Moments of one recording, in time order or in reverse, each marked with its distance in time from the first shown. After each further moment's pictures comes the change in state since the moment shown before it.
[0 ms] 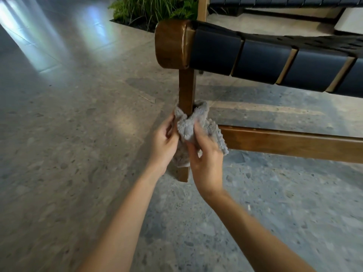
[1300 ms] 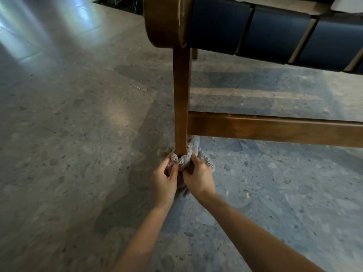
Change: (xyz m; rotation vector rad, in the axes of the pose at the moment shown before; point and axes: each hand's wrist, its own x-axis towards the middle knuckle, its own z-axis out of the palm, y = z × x) left_hand -0.081 -0.086 0.003 0.340 0.143 -0.239; right_hand -0.049 0.063 0.024 -0.083 -0.357 0.527
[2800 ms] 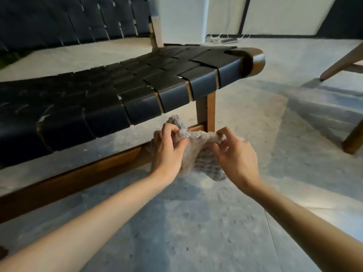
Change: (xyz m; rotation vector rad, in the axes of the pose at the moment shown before) left_hand -0.140 0.305 0.340 0.095 -0.557 0.461; right_hand -0.116 0.129 -0.486 -0.479 0.800 0.081
